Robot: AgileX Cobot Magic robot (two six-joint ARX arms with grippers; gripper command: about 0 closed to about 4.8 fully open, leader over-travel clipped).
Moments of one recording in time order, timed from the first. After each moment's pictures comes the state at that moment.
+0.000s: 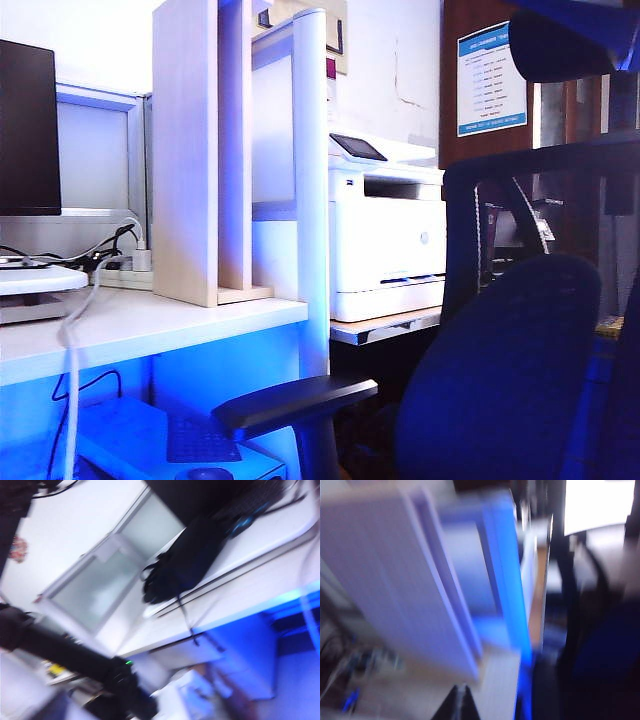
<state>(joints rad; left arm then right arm) 0.02 1.27 1.74 -0.74 0.47 0.38 0.34 0.64 0.34 0.43 -0.93 0.82</state>
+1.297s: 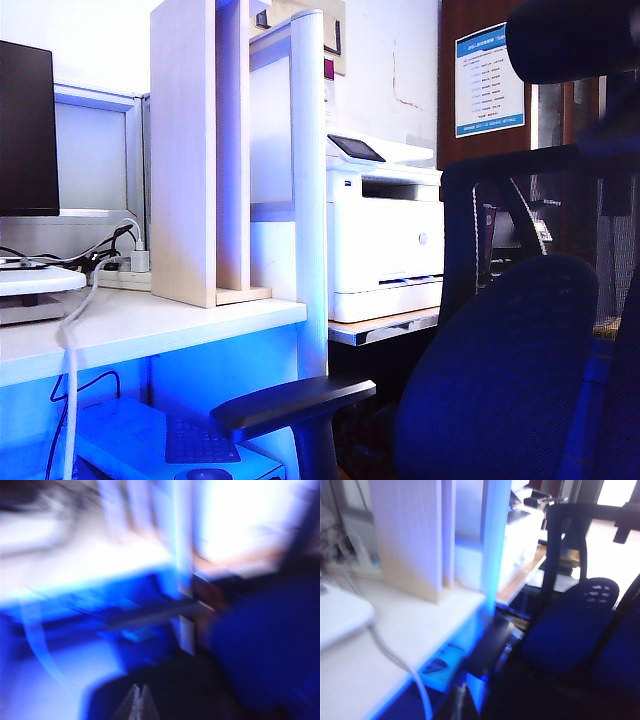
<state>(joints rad) -0.05 0.00 0.53 -0.63 0.31 -0.08 0.20 0.64 0.32 0.06 -0.32 0.00</state>
